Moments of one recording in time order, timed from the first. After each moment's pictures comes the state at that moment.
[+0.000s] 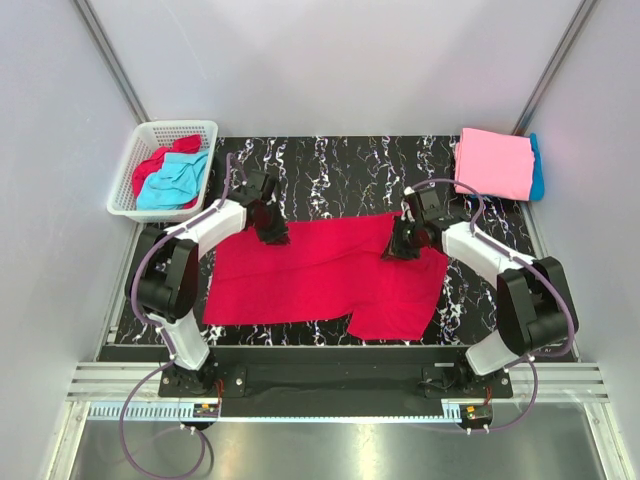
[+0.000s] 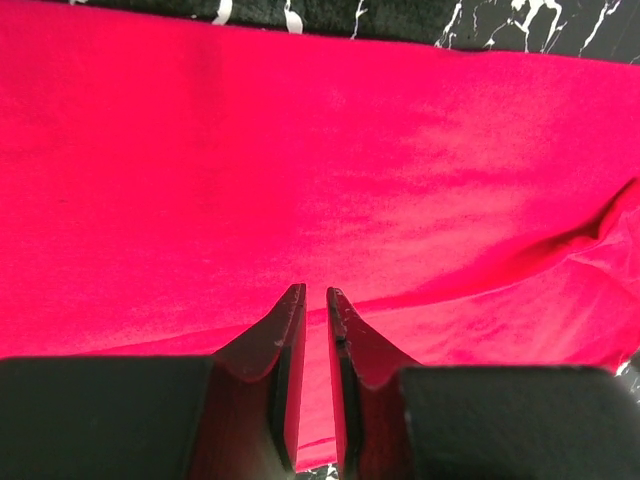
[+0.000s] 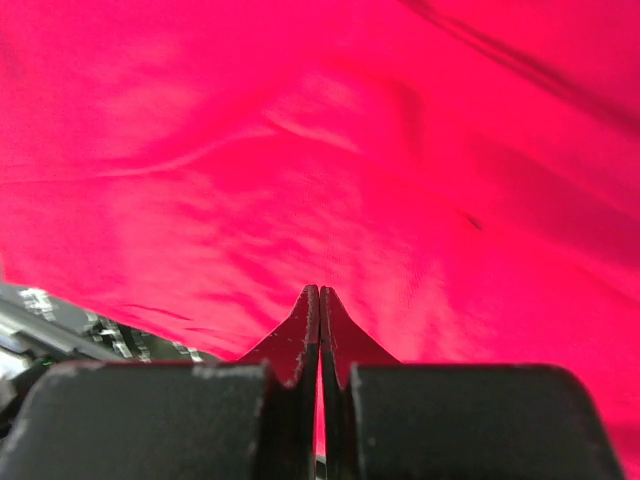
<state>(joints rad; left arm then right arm) -0.36 1.77 1.22 -0.55 0.14 -0.68 0.34 1.54 0.98 -0.44 -0.28 0.53</state>
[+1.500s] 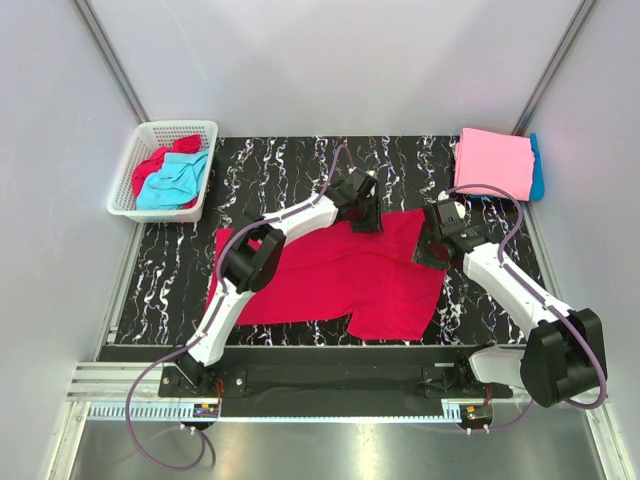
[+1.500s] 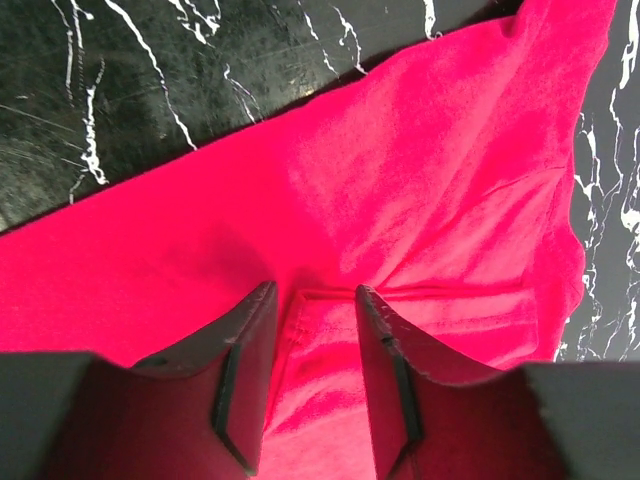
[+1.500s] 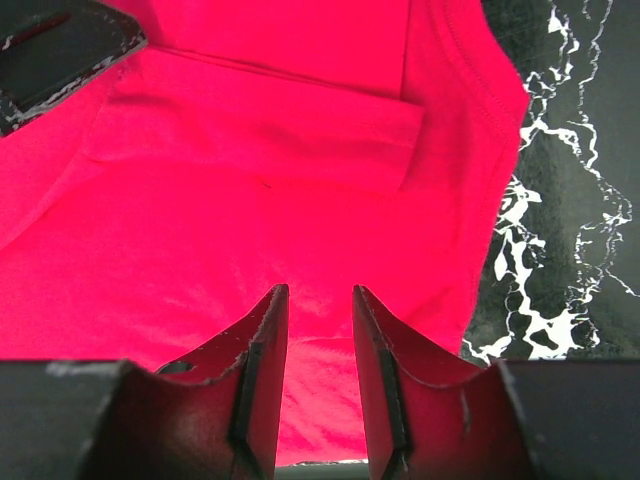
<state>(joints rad) -0.73 2.37 1.92 -0.43 0.16 -0.67 0.34 1.26 0.89 -0.64 0.15 0.61</state>
